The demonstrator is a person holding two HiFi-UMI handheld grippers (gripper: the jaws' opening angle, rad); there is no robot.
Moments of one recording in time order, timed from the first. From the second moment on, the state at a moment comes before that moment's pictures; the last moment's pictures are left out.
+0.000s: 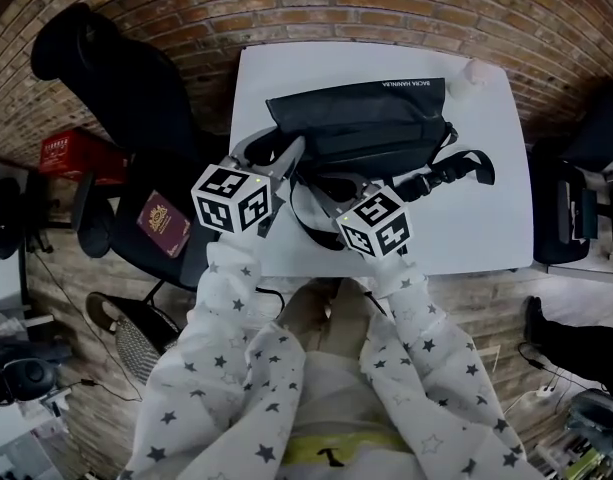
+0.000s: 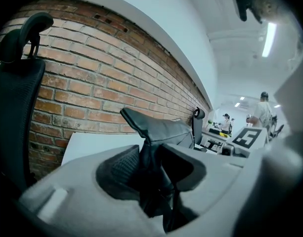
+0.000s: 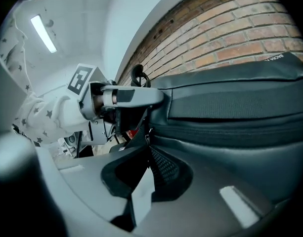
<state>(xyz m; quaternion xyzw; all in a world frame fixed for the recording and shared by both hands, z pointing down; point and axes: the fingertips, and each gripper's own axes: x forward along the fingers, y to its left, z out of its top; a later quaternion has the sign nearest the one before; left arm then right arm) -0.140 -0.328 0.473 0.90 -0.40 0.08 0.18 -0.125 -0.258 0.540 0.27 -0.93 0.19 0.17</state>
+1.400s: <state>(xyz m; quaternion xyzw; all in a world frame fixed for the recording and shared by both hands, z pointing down) -0.140 -0.326 0.479 0.88 -0.44 0.07 0.16 -0.083 -0.273 0.540 0.24 -0.93 0.18 0.22</state>
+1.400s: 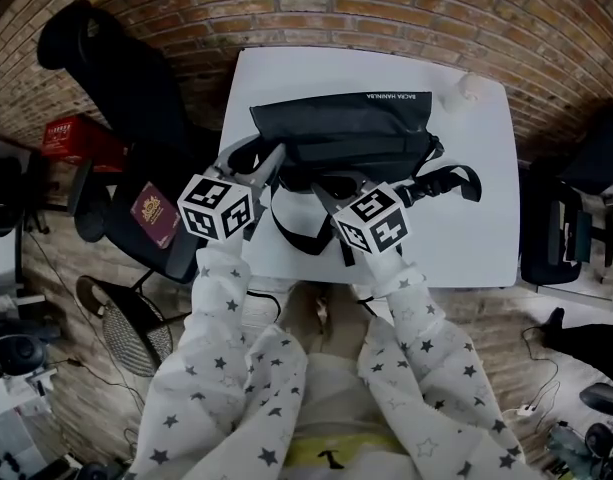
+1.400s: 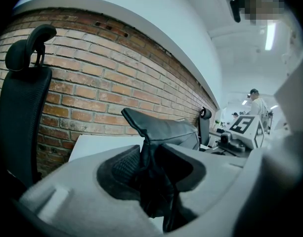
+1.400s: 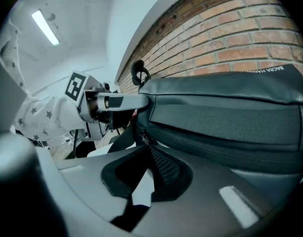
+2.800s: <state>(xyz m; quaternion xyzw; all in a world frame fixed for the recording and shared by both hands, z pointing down) -0.152 -0.327 0.477 0.86 -0.47 0.07 0.16 -0.002 -0.297 0.534 0.36 -0.89 0.19 0.22</state>
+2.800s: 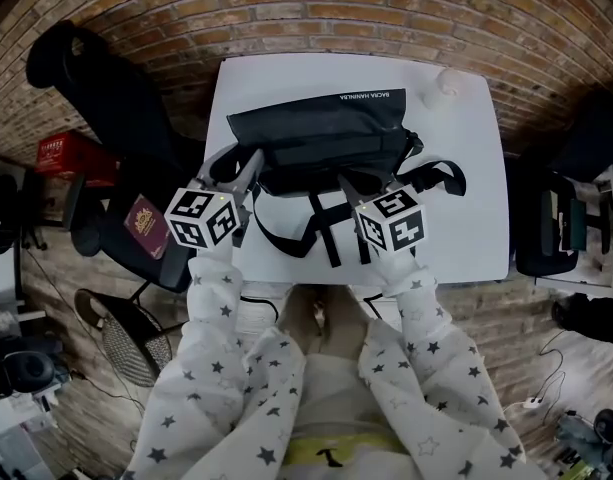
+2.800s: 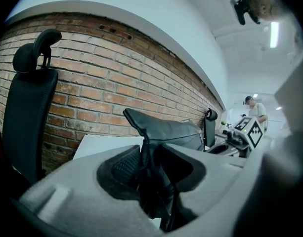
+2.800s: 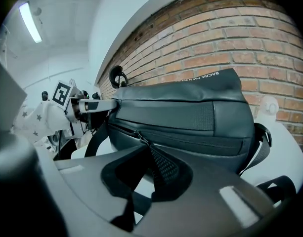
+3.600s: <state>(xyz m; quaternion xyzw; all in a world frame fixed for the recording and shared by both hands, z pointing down) -0.157 -0.328 0.477 0.86 -0.48 0.07 0.16 0.036 -0.305 0.531 0.42 -0.86 0.19 0.22</state>
